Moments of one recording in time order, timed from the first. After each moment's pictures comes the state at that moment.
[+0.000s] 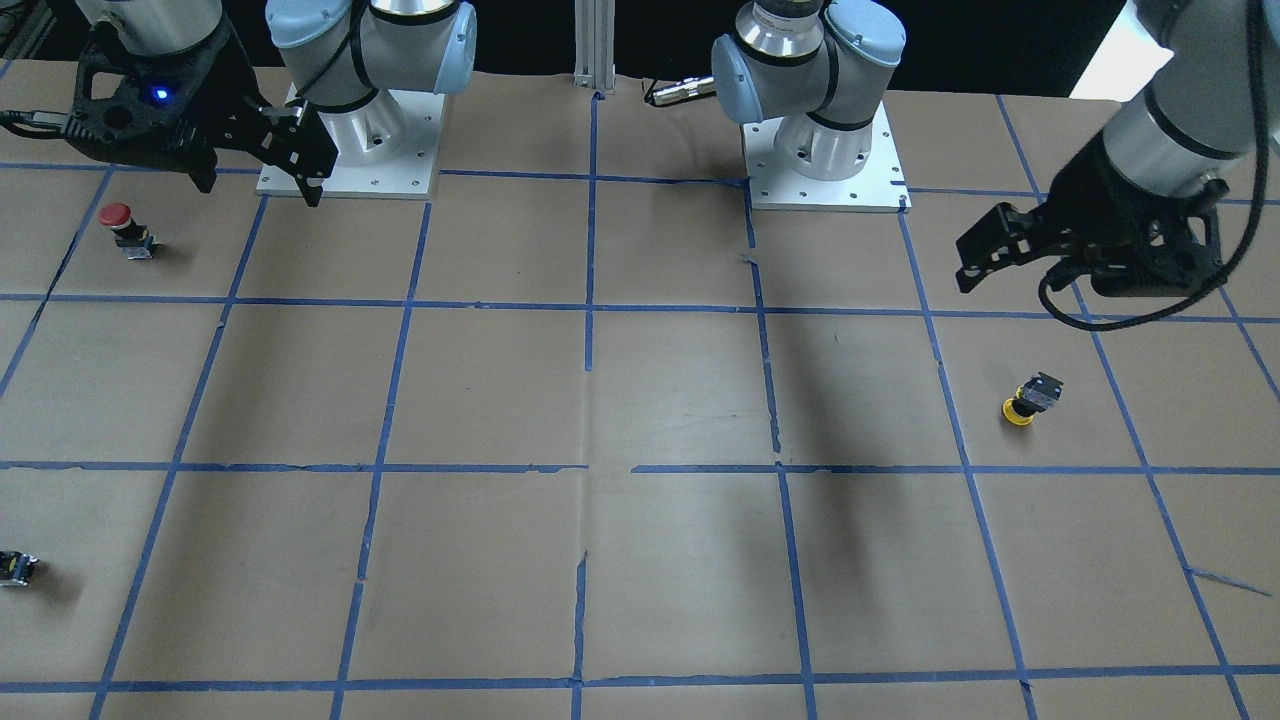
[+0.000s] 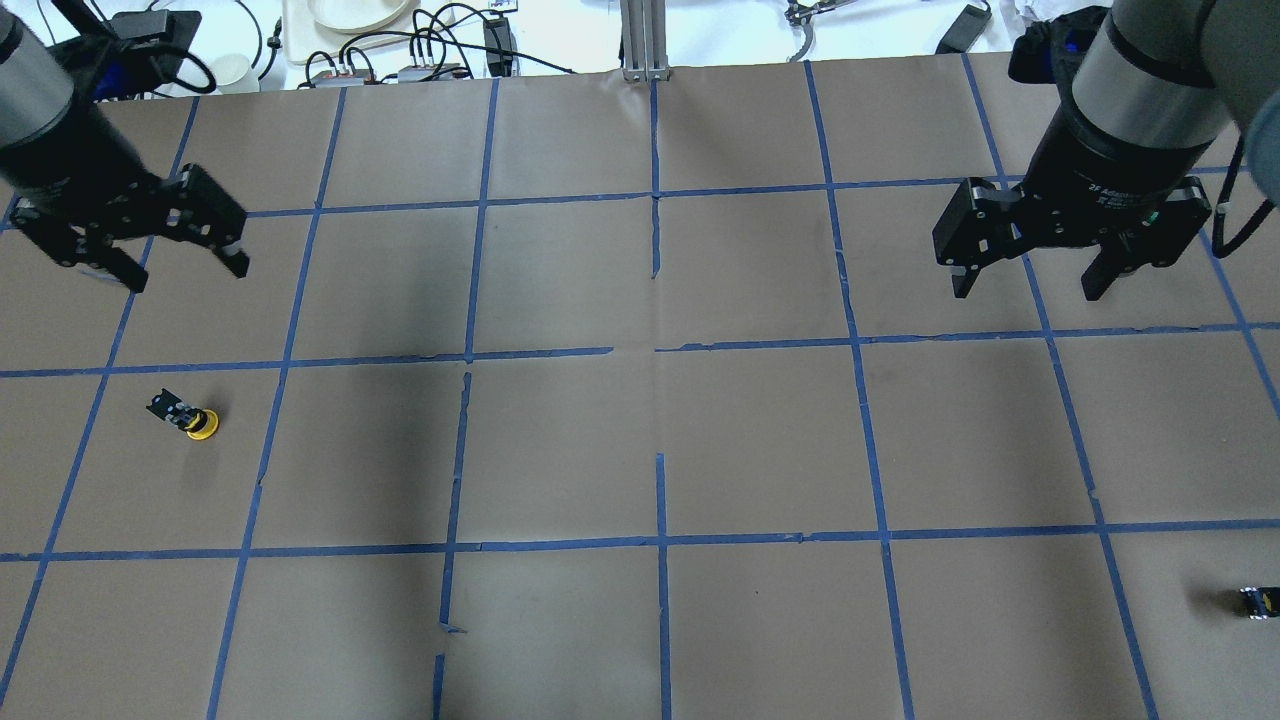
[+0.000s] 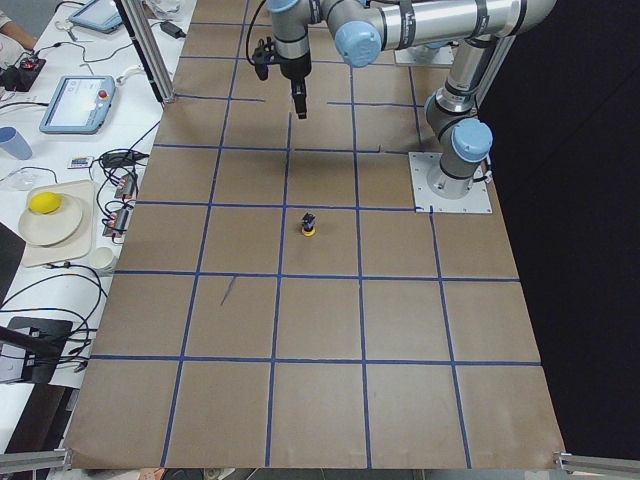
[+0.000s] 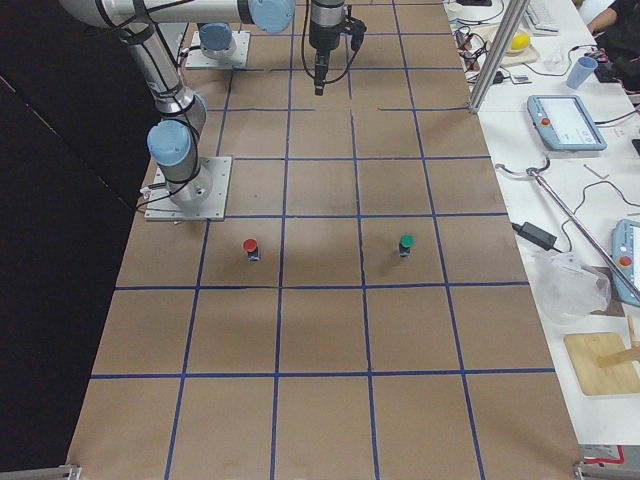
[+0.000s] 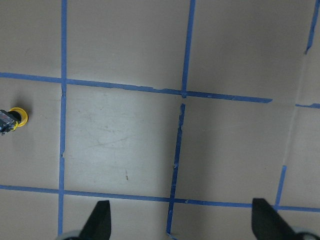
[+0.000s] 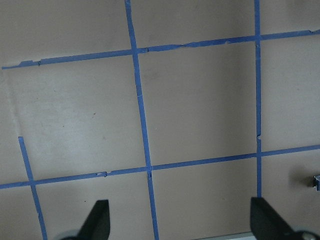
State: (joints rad) left arm -1.21 -1.60 -1.61 -1.63 1.56 0.33; right arm 1.51 -1.69 1.65 -1.47 -1.62 0.04
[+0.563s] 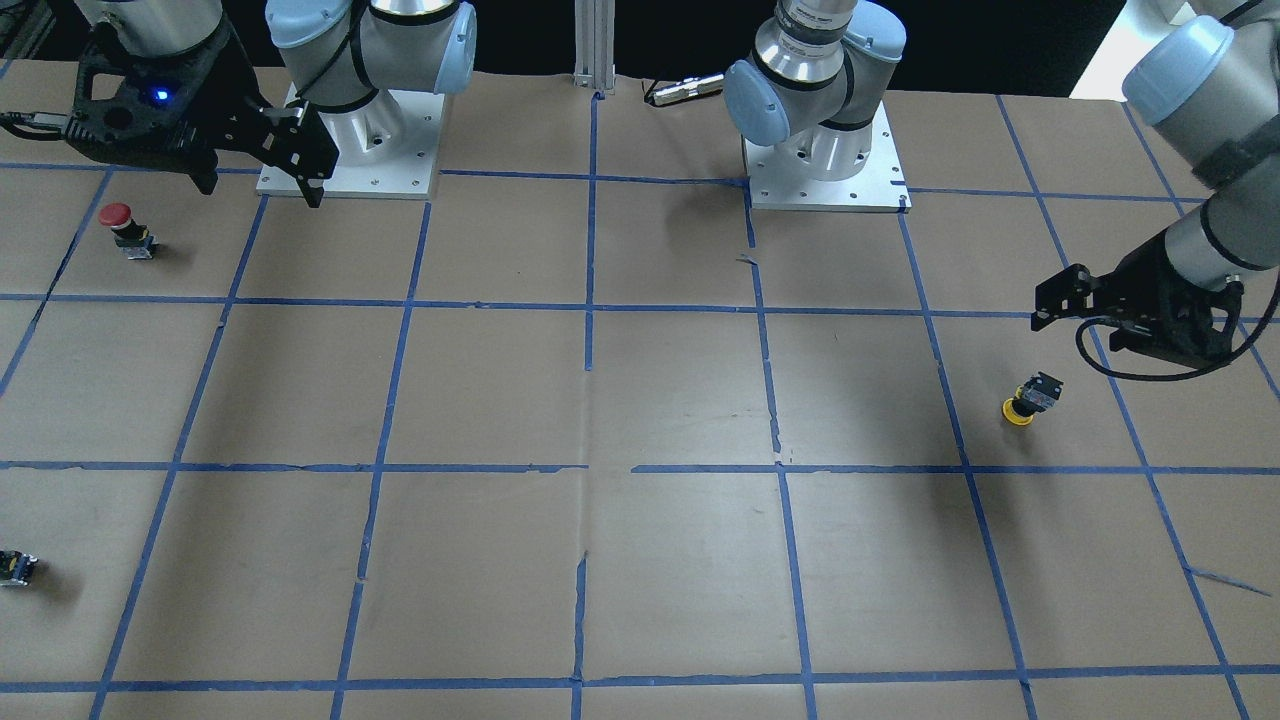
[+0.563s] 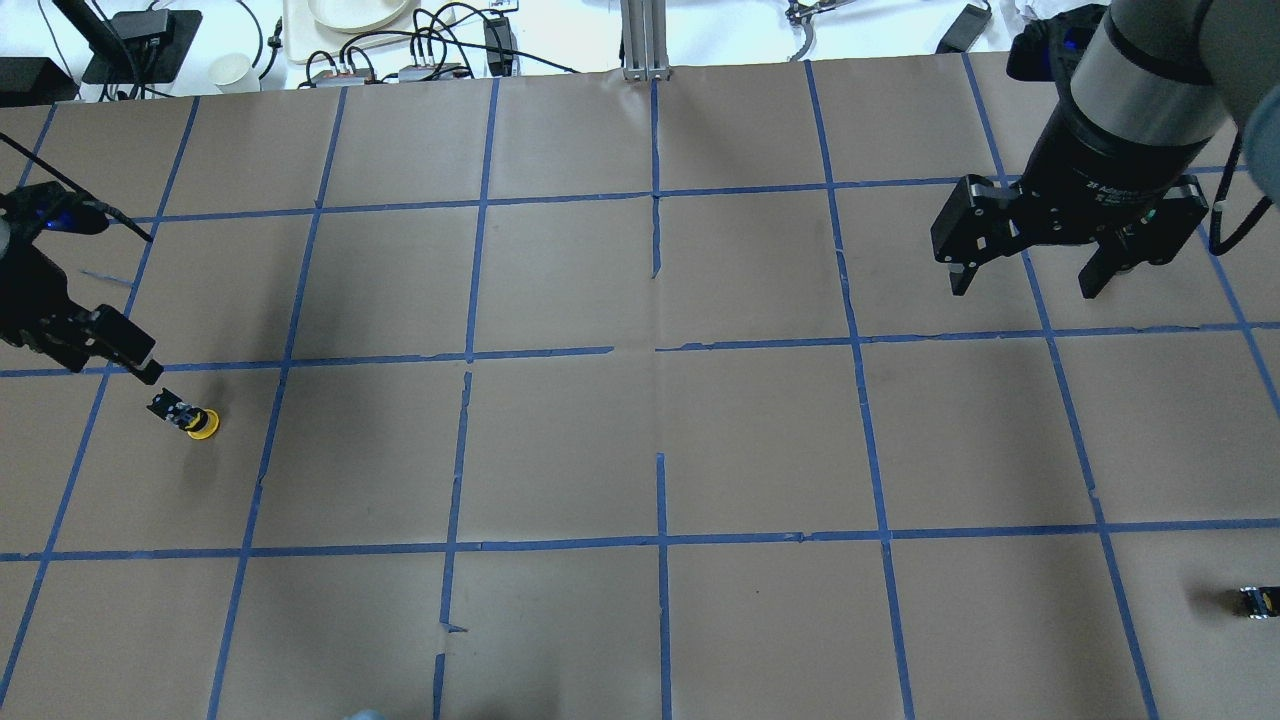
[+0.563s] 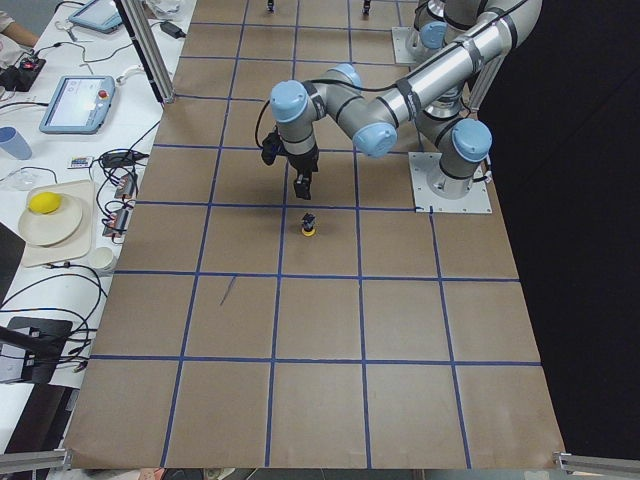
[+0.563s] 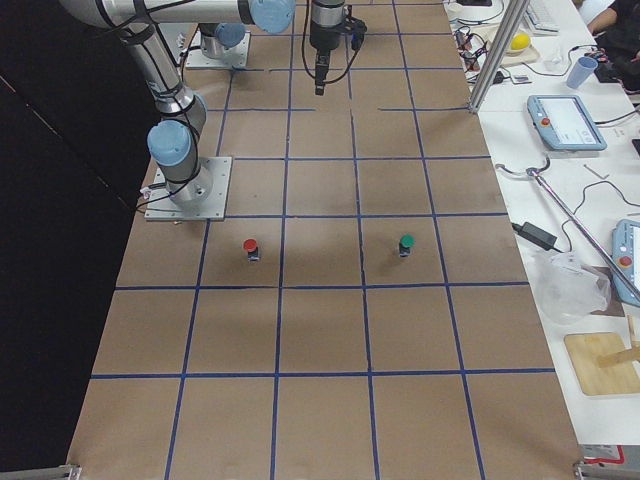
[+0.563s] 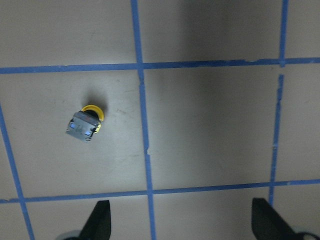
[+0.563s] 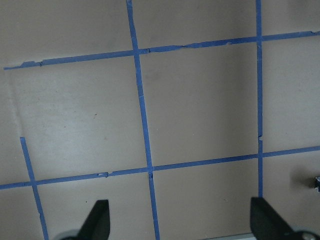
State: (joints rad) left arm -0.97 -1.69 -1.86 -1.30 1.63 0.88; right arm 1.51 -1.69 1.65 -1.47 -1.61 0.04
